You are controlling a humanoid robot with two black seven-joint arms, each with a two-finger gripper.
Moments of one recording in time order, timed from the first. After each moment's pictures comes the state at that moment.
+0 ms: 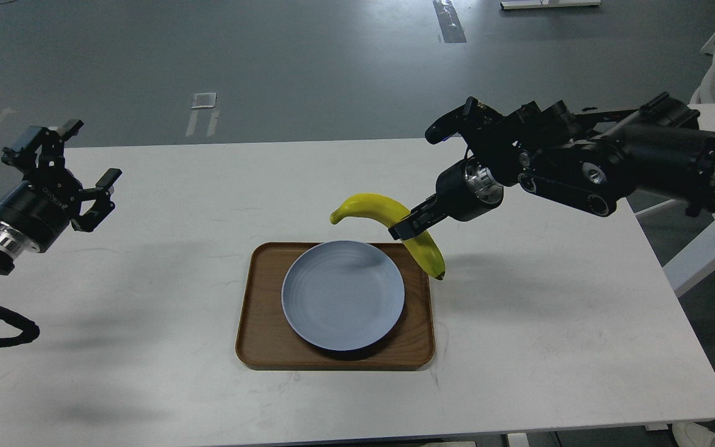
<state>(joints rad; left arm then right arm) -0.51 0.66 -0.75 -0.83 0.28 -0.49 -0.48 1.49 -0.13 -0.56 0.79 -1.11 0.49 0.49</state>
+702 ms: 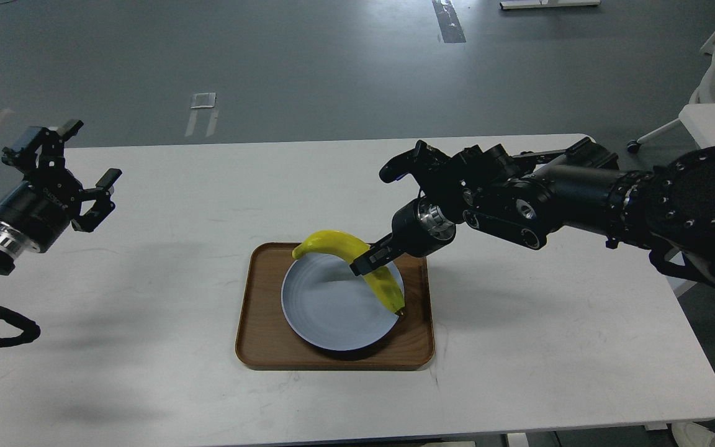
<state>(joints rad) -0.51 0.66 -0.75 -0.83 0.28 -0.49 -0.48 1.40 0.00 -0.60 0.69 -1.00 0.49 0.49</state>
